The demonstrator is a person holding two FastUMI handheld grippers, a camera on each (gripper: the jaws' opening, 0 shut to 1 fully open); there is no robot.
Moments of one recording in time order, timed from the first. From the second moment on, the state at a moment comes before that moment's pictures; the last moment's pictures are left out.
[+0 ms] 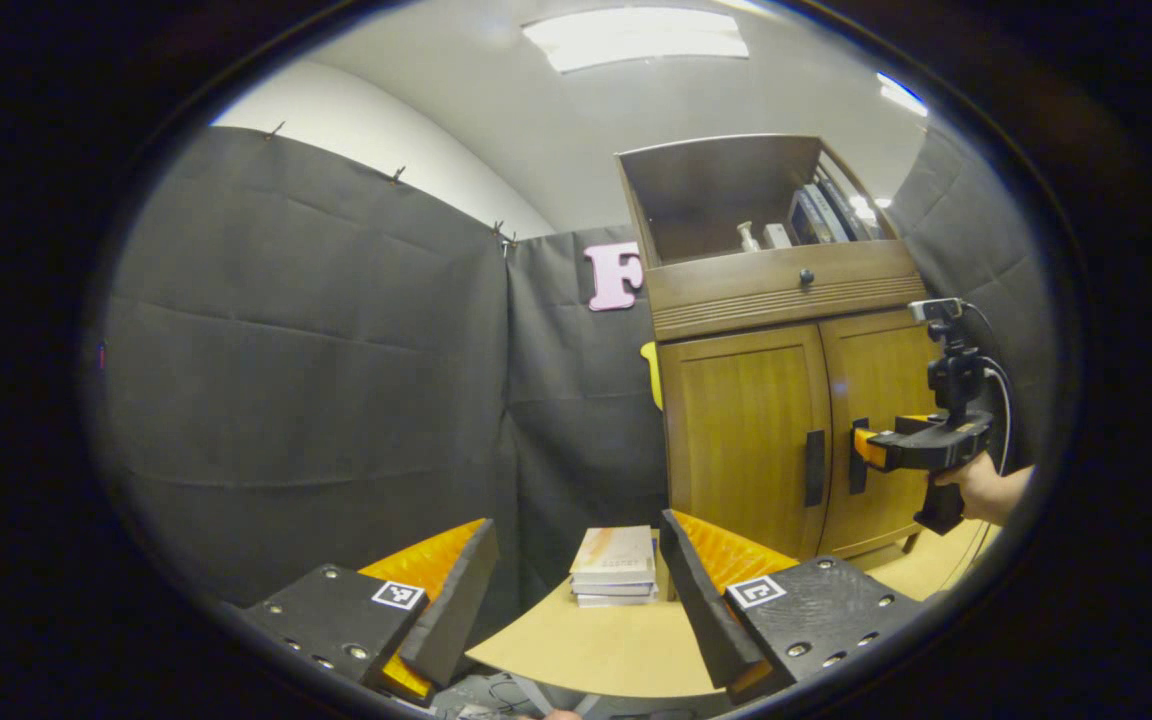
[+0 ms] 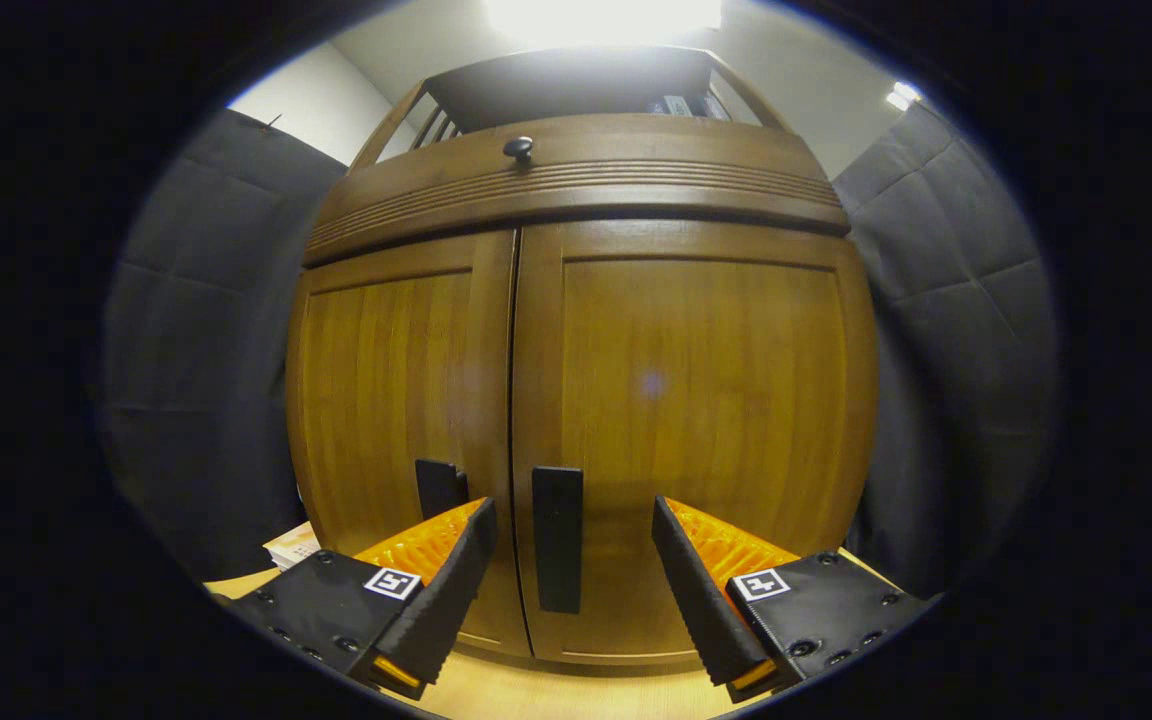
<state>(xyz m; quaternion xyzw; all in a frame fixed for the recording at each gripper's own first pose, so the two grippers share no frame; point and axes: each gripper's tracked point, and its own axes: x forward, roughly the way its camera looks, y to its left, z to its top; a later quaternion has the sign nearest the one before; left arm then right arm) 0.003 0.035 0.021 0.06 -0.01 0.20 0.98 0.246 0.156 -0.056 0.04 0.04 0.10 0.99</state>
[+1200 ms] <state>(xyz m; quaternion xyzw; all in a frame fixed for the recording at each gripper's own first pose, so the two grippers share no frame) 0.013 0.035 0.013 0.05 -0.02 0.18 0.98 0.247 0.171 -0.093 0.06 0.10 0.13 0.98</state>
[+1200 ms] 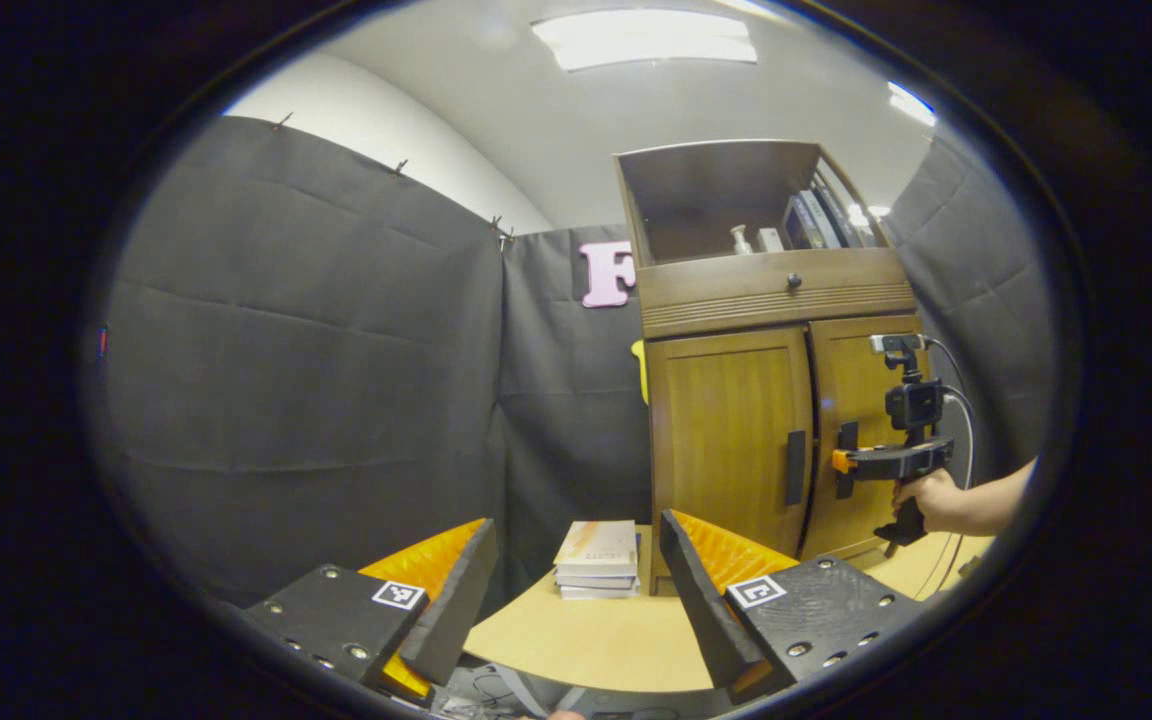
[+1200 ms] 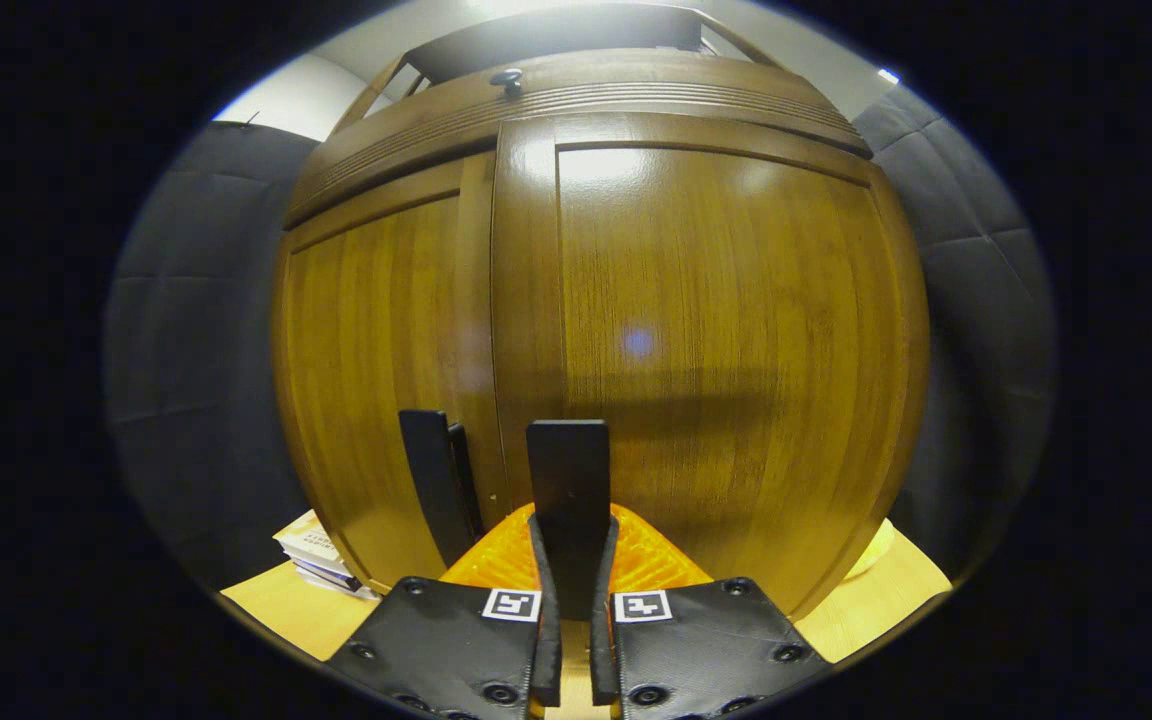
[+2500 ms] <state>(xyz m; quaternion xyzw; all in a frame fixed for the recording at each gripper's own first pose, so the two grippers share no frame) 0.101 0.029 0.018 0.02 -0.02 0.00 1.00 0.128 0.077 -0.087 0.09 0.11 0.16 0.98</state>
